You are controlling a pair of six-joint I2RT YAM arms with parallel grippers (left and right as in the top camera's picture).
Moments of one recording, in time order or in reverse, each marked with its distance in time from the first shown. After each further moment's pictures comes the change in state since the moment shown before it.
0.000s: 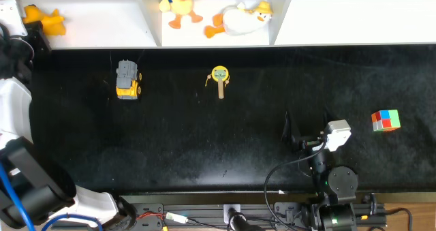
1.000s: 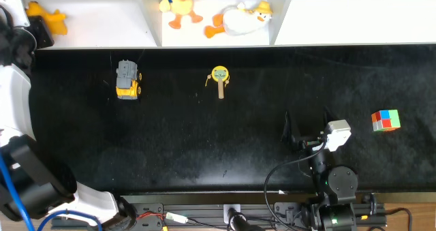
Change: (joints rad) left arm -0.059 0.032 0.148 -0.217 -0.140 -0.036; right arm 0.000 0.000 0.000 0.001 0.000 0.000
